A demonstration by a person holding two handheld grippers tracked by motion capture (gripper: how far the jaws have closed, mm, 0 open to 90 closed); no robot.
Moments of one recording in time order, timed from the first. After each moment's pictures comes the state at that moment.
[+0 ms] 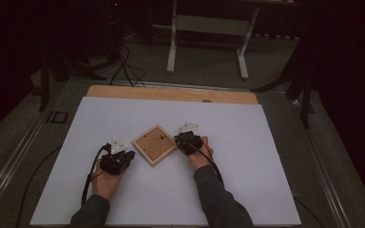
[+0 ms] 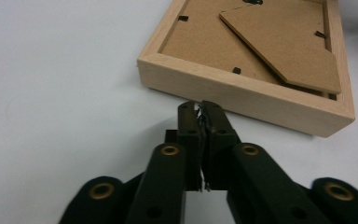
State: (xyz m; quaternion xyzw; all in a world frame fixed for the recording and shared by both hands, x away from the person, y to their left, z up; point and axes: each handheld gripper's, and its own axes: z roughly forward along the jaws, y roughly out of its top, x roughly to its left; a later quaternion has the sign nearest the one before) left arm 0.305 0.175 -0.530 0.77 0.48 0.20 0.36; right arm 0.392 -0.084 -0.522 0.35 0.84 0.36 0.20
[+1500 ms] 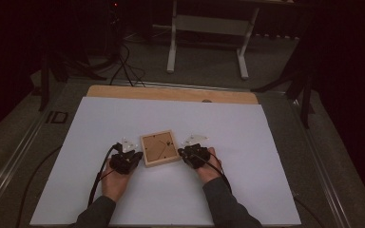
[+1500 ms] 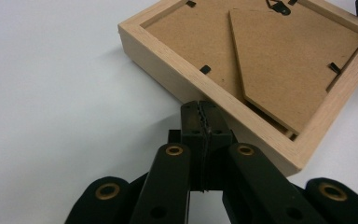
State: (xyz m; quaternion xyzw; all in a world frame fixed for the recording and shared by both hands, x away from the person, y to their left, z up) left arm 0.310 0.148 -0.532 0.78 0.48 0.19 0.35; right arm 0.347 -0.108 -0.517 0.32 0.86 0.36 0.16
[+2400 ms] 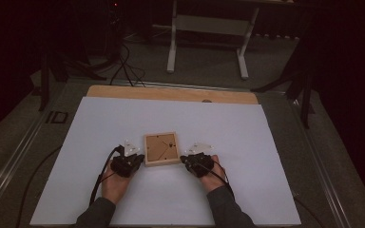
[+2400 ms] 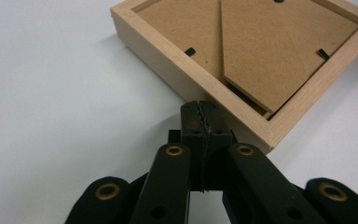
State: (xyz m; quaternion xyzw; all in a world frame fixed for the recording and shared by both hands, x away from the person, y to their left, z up) left arm 0.305 0.145 -0.535 0.80 0.45 0.19 0.35; right arm 0.324 -0.119 -0.522 0.32 0.86 0.37 0.16
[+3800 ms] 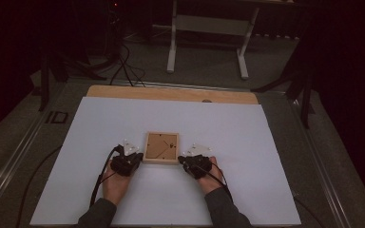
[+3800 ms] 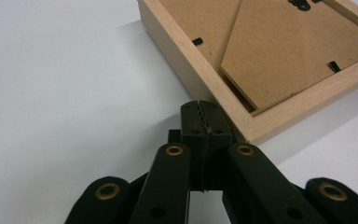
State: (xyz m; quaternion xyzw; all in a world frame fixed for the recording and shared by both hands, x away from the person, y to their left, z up) left arm 0.305 0.145 -0.536 0.78 0.48 0.21 0.34; right arm 0.321 -0.114 -0.526 0.32 0.85 0.38 0.16
